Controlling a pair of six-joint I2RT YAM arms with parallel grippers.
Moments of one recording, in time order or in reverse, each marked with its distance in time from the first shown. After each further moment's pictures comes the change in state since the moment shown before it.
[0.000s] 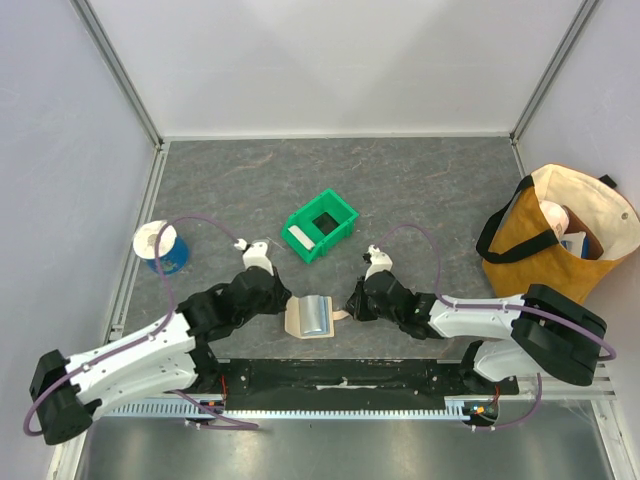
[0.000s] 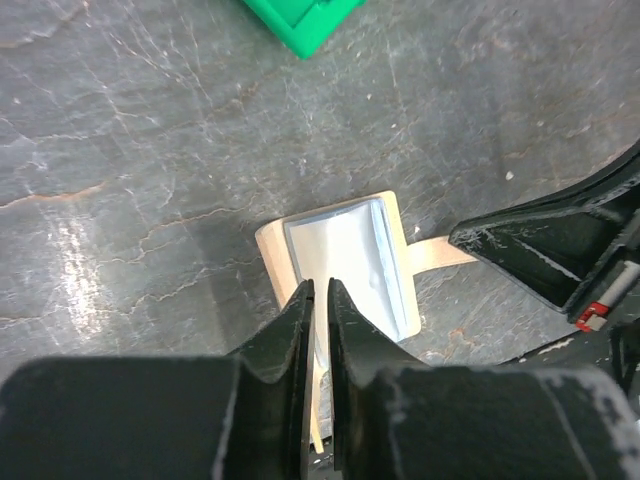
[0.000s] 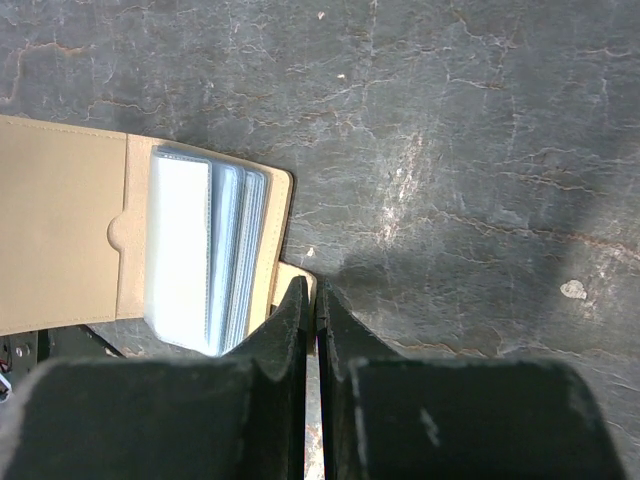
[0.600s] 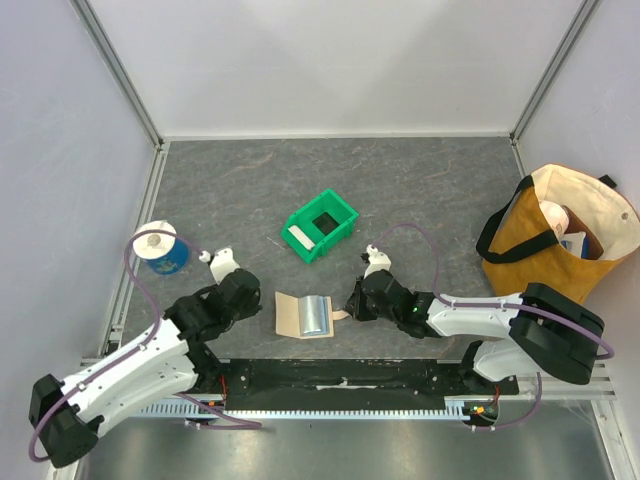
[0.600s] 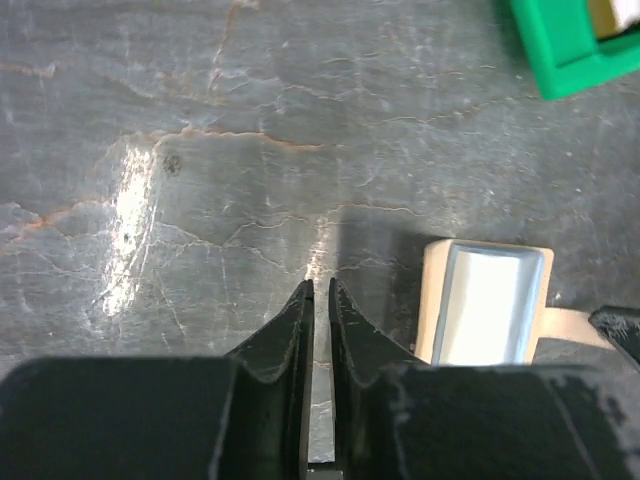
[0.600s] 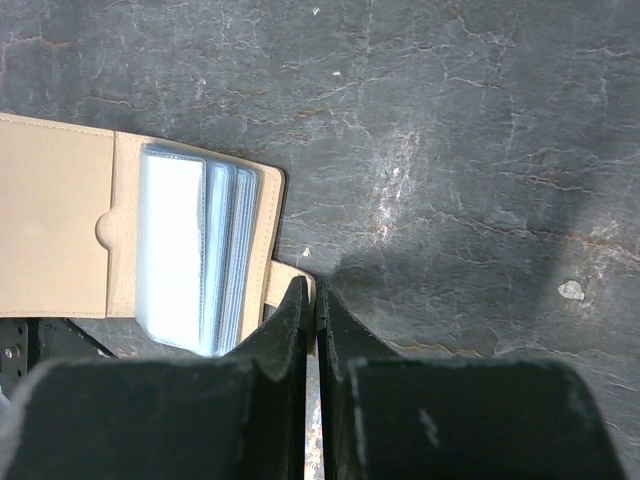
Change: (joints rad) left arm 0.108 -0.123 -0.035 -0.282 -0.162 -0.185; right arm 0.000 0.014 0.019 -0.030 0.000 -0.005
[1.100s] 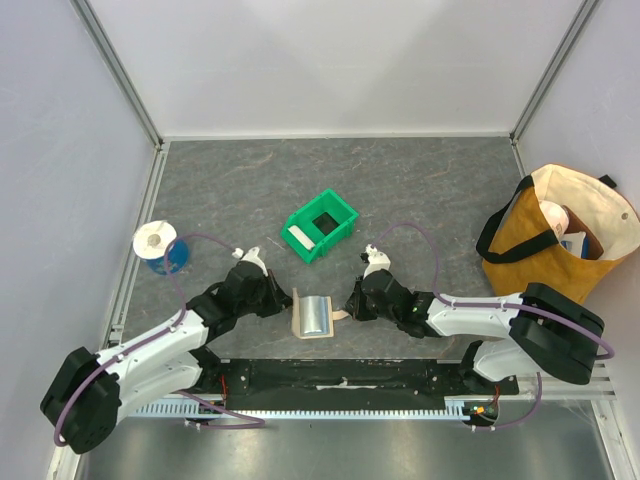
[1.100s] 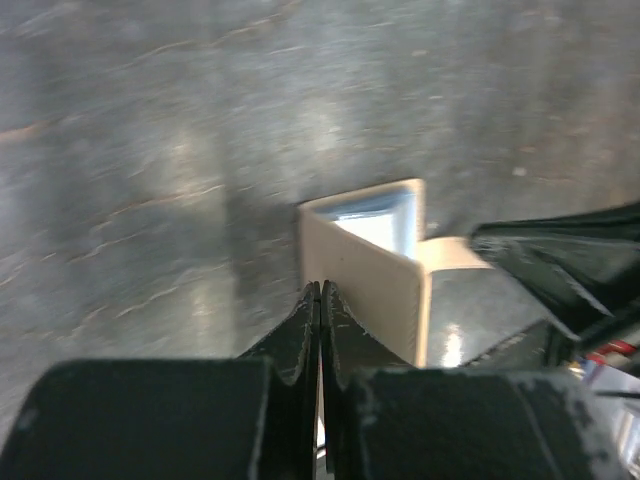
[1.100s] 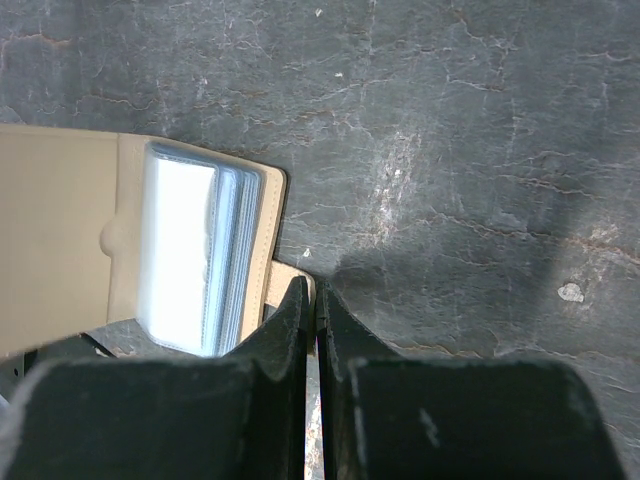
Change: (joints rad) left arm 0.164 0.208 -0.165 0.510 0.513 0.085; right arm 0.000 0.000 0.004 -0.003 -0.001 -0.014
